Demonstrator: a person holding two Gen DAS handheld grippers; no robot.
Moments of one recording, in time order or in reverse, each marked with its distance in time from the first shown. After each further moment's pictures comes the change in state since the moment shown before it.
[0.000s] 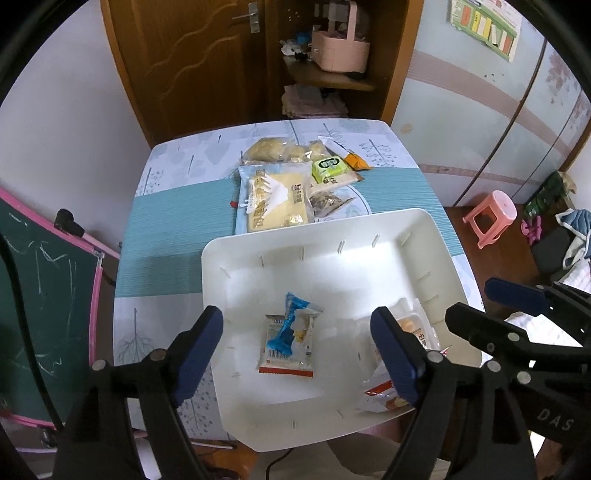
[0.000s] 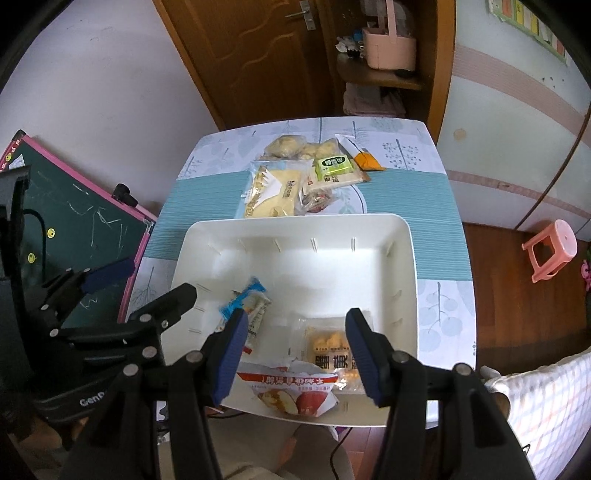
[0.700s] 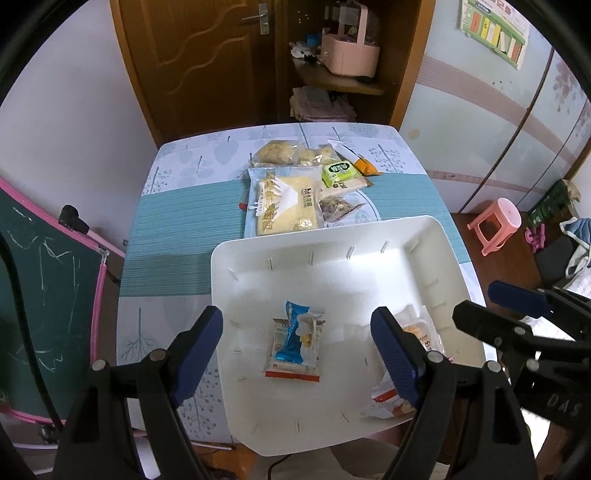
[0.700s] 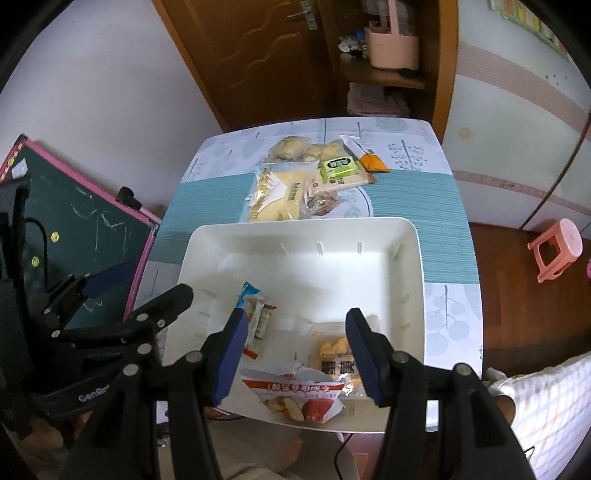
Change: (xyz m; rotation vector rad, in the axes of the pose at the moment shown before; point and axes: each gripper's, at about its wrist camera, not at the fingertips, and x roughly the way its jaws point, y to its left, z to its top) left arm 0.002 0.007 0.002 -0.031 -0.011 0.014; right arm 0.008 -0.004 0.003 0.017 0.000 0.025
